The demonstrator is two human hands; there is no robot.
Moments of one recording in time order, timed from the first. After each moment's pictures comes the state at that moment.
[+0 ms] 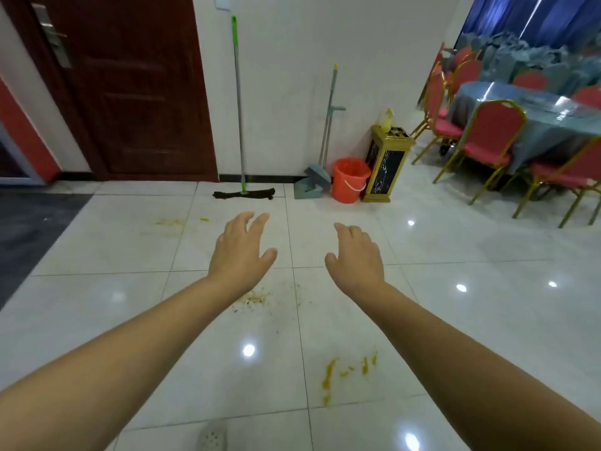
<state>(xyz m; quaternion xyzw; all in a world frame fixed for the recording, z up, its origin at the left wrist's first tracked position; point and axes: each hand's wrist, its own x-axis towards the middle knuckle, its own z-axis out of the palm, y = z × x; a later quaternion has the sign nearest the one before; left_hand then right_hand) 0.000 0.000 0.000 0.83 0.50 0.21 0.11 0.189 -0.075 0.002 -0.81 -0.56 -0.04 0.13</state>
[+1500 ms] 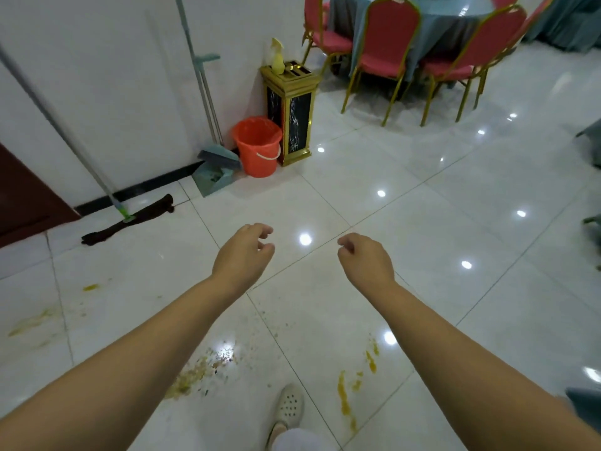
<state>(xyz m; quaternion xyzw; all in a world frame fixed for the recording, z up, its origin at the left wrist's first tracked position) 0.280 0.407 -0.084 0.87 0.32 0.10 0.35 0.411 0.231 -0.077 -0.93 -0.24 0.12 0.24</state>
